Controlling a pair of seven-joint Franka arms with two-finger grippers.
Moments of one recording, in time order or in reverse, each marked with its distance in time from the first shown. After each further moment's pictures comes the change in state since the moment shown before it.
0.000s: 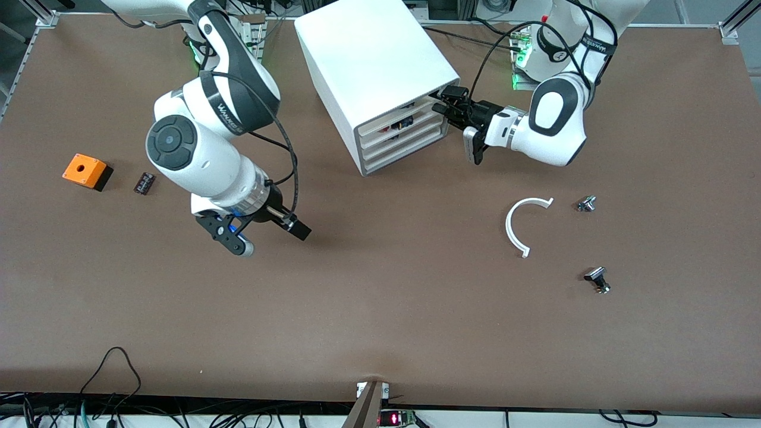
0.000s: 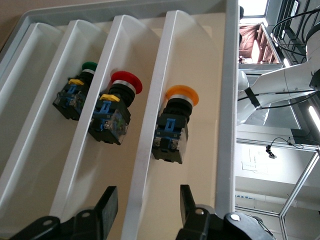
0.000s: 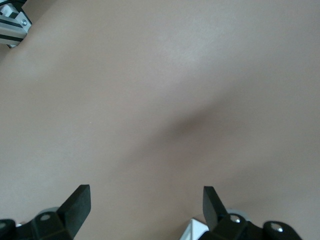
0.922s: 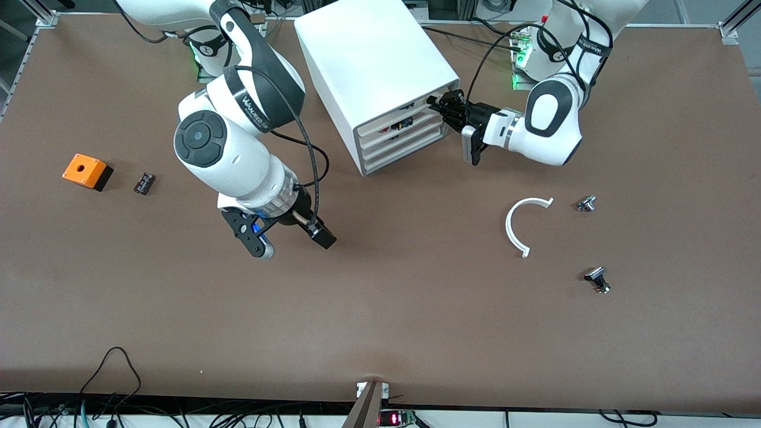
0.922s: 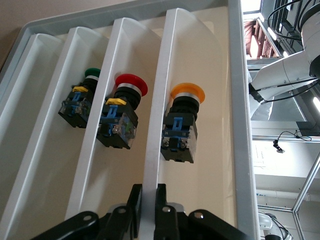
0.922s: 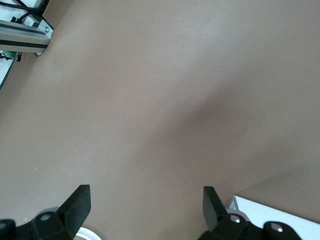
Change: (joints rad) left arm -0.003 0.020 -0.006 -0.004 -0.013 0.035 0.102; right arm 0.056 0.109 0.004 0.219 0.015 -0.056 0.213
